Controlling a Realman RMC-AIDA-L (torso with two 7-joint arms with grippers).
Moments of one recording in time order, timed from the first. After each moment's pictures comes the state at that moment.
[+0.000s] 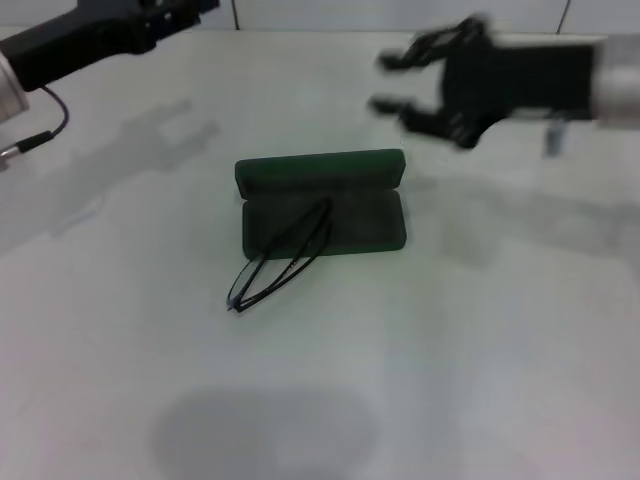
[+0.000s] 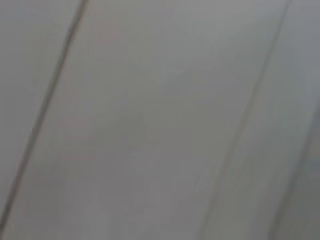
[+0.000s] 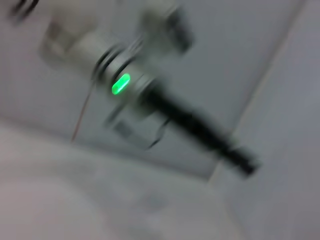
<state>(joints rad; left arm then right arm) -0.55 -2.01 0.70 0.65 1.59 1.39 -1.56 0.54 2.02 -1.33 -1.10 -1.58 -1.21 1.26</state>
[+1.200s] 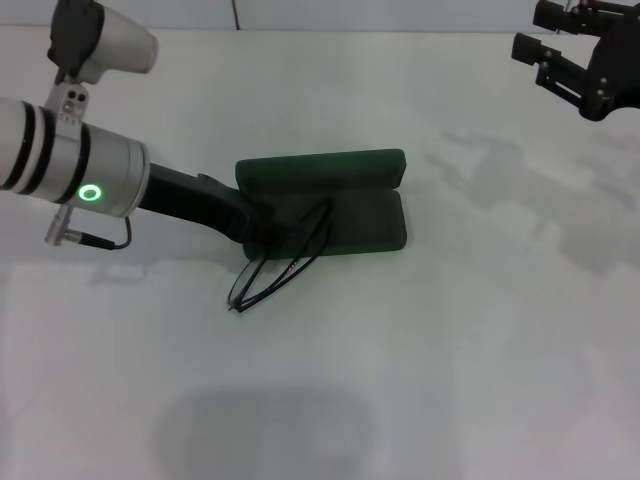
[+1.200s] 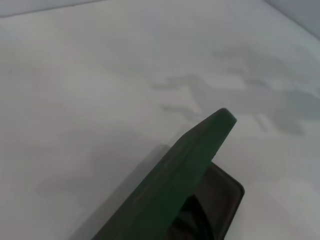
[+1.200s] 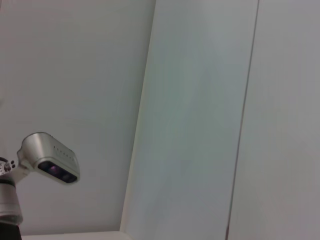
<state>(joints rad) -0.63 -2.09 1.01 0.90 2.26 1.44 -2.08 0.47 2.02 -0.99 -0.79 -1.38 -1.36 1.07</state>
